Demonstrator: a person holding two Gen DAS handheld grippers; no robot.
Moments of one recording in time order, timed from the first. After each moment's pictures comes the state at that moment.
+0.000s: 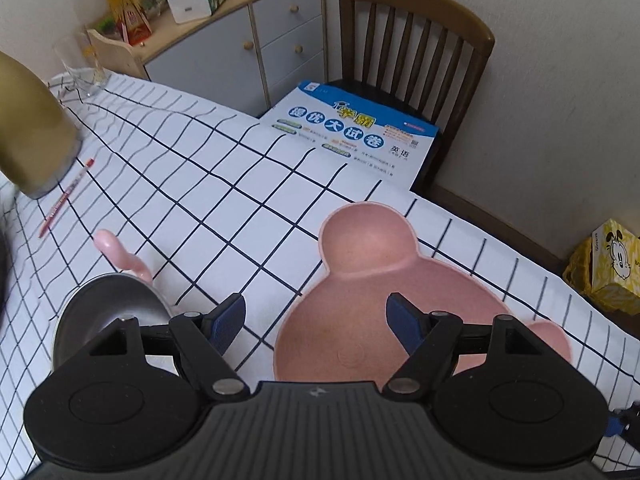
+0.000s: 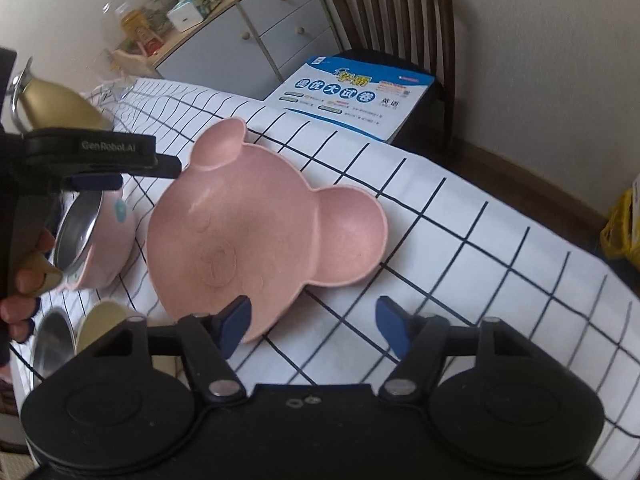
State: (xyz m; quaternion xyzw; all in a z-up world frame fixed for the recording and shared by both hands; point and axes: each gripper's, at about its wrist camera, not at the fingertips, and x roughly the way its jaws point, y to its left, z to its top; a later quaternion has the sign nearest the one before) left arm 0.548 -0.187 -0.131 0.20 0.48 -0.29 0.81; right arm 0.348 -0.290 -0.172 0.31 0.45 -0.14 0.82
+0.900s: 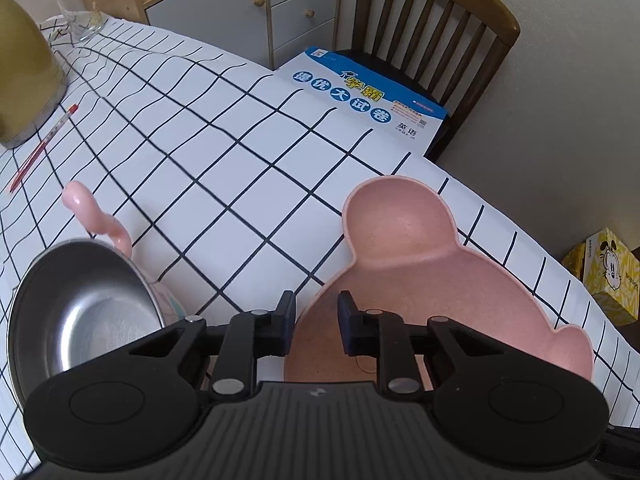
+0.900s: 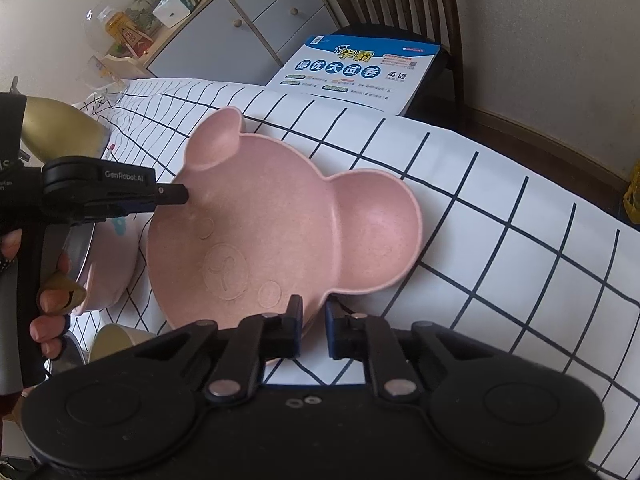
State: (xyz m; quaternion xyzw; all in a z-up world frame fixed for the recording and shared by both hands) left arm 0.575 -0.175 -0.165 0.16 0.53 -0.28 0.79; right arm 0.368 -0.294 -0.190 0.36 0.46 -0.13 0.80
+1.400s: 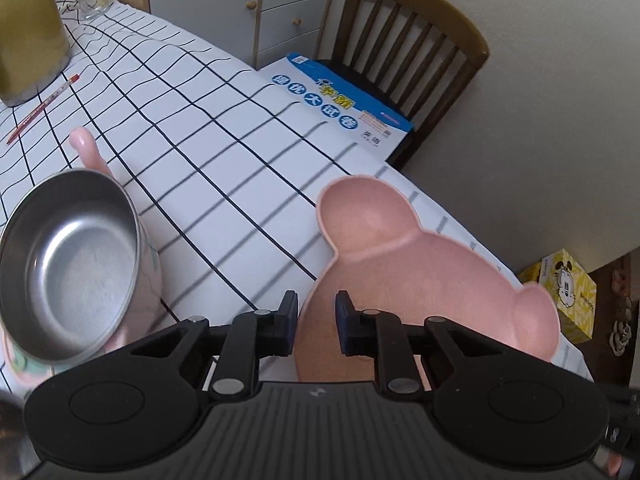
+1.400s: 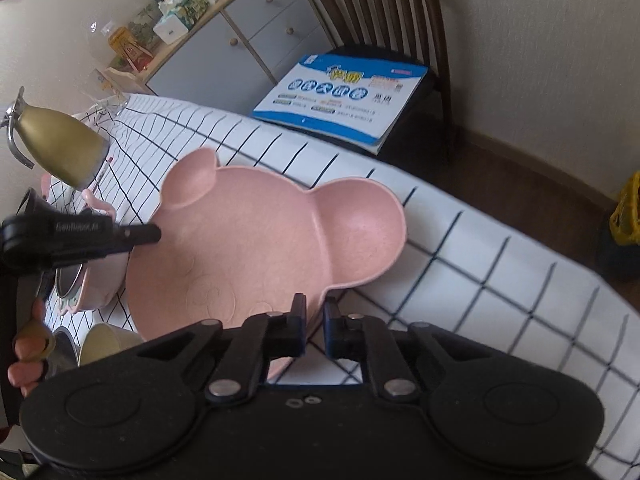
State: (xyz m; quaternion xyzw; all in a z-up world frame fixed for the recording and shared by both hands) left arm 0.523 -0.156 -0.137 0.09 0.53 -0.30 0.79; right arm 0.334 -0.330 -0.175 0.34 0.45 -0.13 0.82
